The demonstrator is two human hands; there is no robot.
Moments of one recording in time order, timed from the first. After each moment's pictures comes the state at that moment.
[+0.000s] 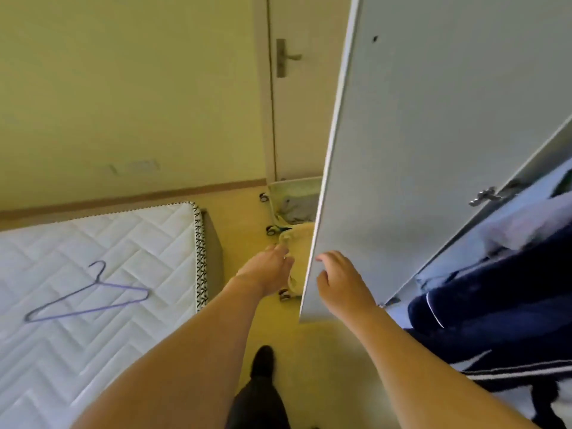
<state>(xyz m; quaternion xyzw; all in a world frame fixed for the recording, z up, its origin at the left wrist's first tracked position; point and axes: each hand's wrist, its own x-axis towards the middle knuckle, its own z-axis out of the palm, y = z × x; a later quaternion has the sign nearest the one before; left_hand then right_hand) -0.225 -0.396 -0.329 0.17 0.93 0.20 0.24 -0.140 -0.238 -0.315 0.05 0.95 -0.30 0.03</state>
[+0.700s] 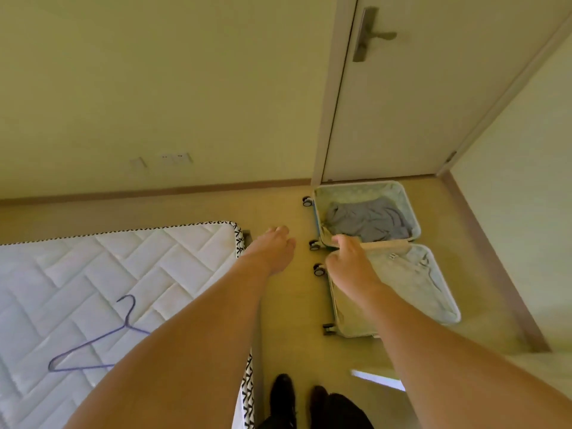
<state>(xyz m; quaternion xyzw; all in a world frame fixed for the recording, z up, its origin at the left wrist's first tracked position) -0.574 -0.528 -0.357 0.05 0.93 0.24 0.27 -0.518 -0.360 -0.364 0.12 0.91 -0.36 0.14</state>
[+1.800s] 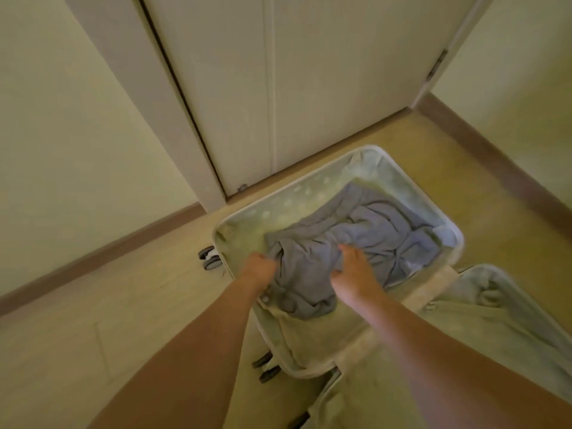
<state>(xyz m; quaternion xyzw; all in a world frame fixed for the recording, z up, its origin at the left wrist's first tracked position) -1.127 -0.216 -1.034 -0.07 0.82 0.36 0.44 -1.007 -0.067 -0.999 0.38 0.83 -0.37 0.17</state>
